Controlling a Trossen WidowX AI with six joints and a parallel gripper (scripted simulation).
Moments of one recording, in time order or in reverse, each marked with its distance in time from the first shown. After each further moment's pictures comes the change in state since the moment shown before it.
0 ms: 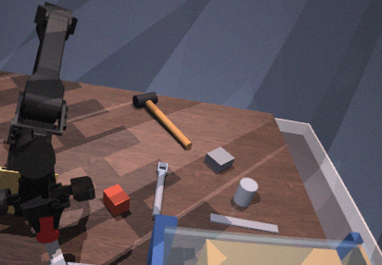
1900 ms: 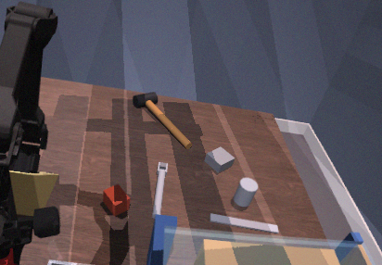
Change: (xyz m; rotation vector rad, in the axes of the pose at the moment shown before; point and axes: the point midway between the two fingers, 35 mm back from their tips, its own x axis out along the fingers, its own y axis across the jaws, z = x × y) arm 0.023 -0.071 0.052 0.017 0.003 -0.029
